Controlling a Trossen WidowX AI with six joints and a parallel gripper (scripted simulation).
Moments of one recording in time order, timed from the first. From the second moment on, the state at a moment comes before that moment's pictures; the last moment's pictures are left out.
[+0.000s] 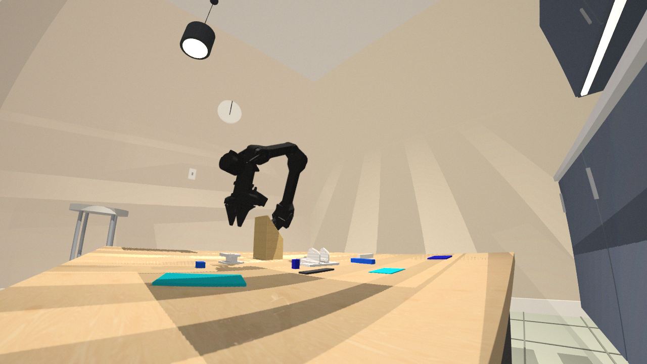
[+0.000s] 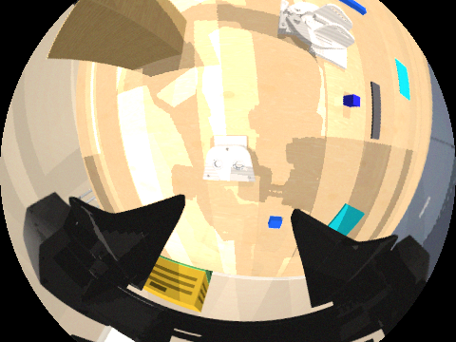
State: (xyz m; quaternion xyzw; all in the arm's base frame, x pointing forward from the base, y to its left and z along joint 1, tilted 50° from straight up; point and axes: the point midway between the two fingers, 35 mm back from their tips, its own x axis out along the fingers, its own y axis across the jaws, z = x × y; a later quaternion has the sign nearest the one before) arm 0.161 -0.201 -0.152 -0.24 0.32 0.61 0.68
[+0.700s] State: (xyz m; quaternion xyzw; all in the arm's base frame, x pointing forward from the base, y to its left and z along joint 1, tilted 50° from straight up) arm 0.138 -0.158 -0.198 -0.26 0.24 0.62 0.70
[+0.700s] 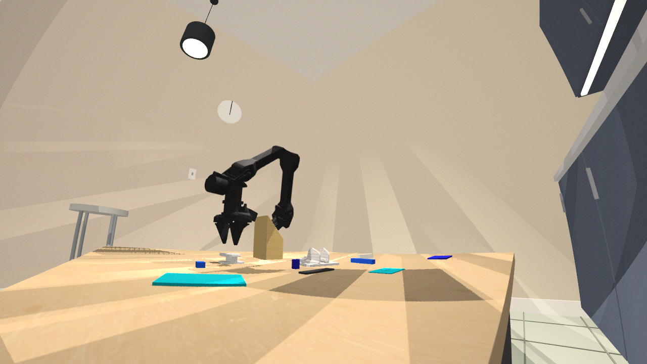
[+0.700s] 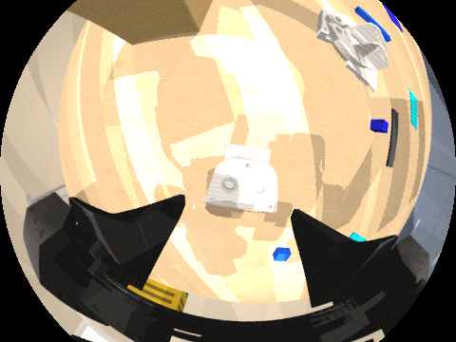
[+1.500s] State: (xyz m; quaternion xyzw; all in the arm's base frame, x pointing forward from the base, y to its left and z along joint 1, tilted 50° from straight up) arm 0.143 -0.146 -0.213 -0.27 0.24 0.62 0.70
